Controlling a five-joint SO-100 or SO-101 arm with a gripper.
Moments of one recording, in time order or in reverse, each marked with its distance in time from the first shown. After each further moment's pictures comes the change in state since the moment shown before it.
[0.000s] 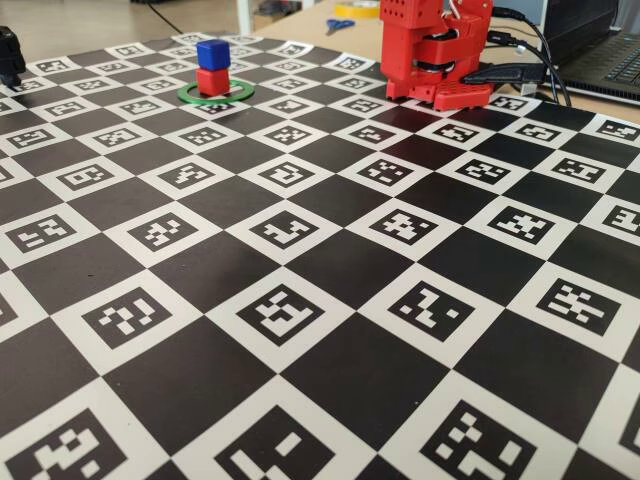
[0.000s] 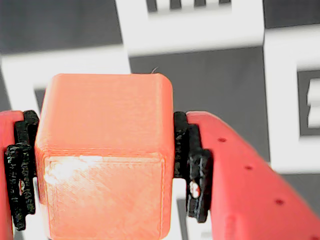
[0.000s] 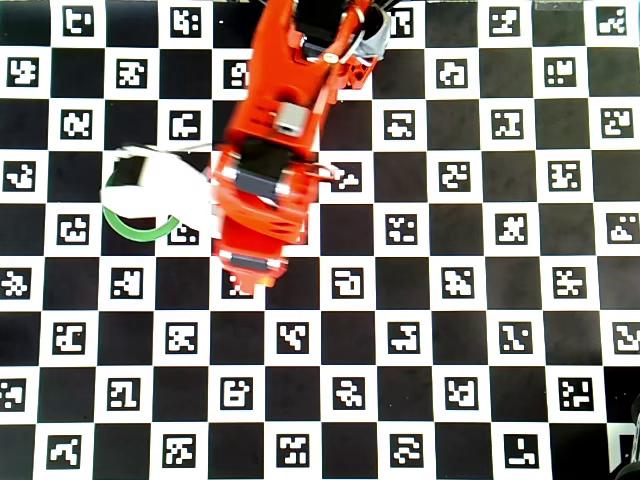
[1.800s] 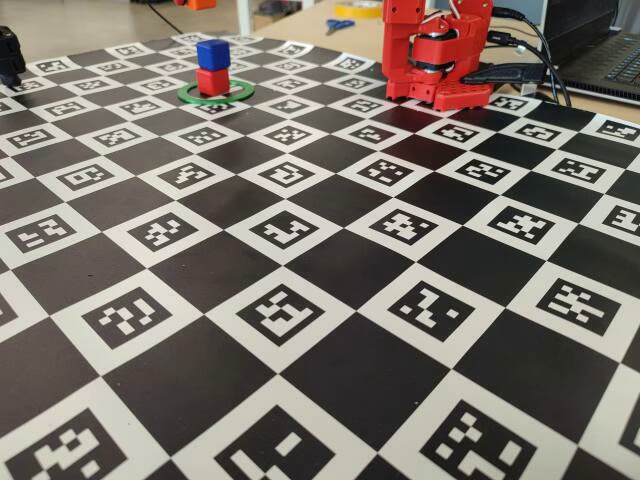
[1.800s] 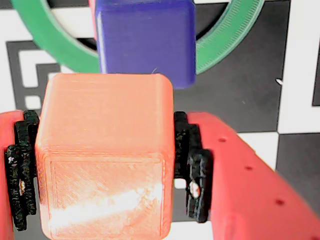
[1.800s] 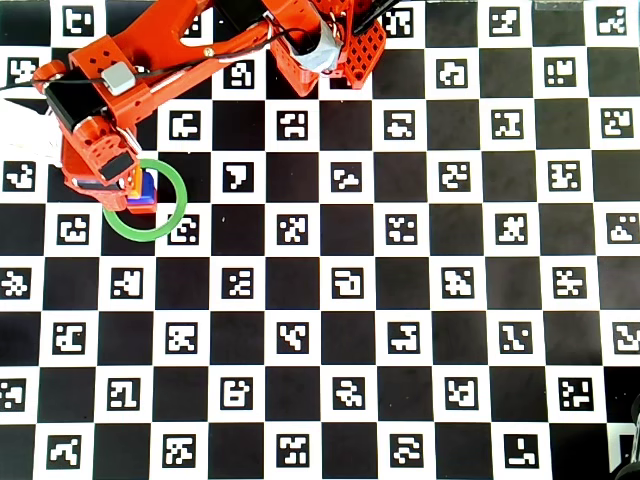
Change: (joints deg) arm 25.5 -13.4 -5.6 6.0 -32.6
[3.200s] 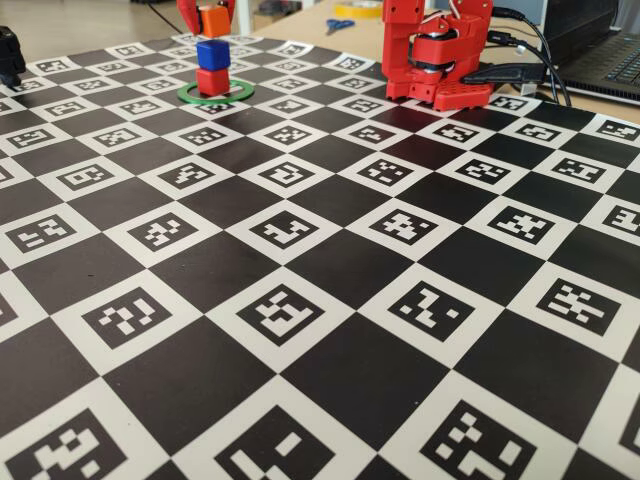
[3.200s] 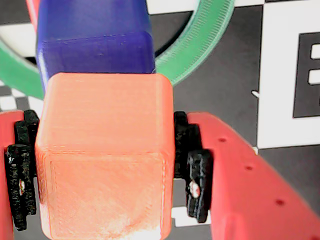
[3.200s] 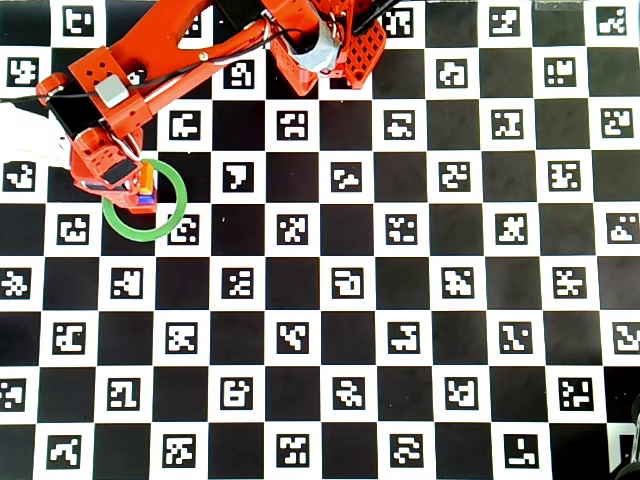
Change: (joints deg) arm 1.6 0.0 10.3 -7.6 -0.2
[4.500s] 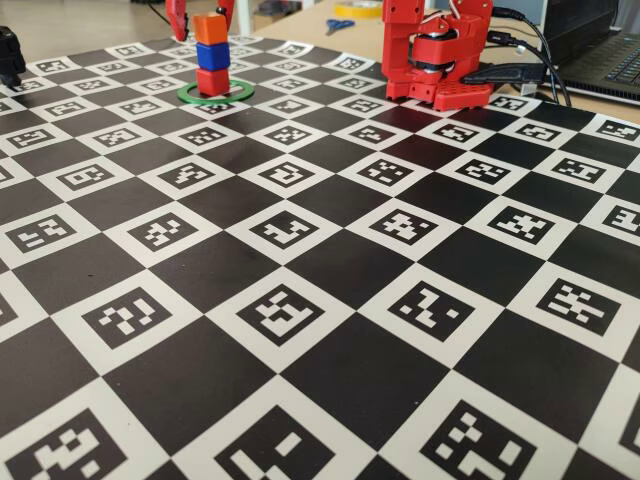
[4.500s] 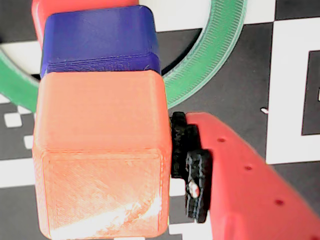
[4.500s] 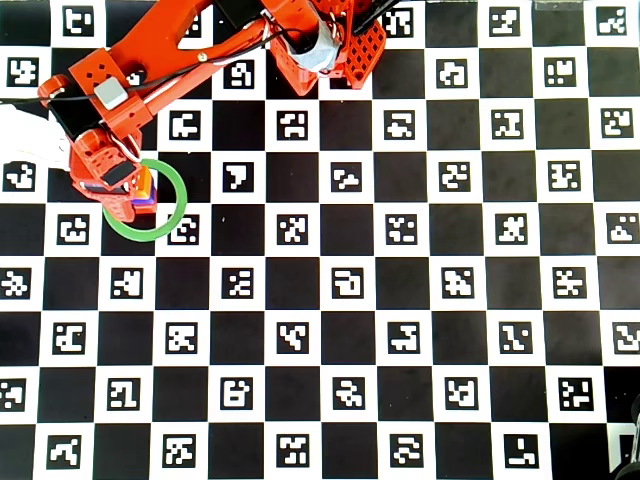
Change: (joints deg) arm 0.0 0.0 2.1 -2.5 0.4
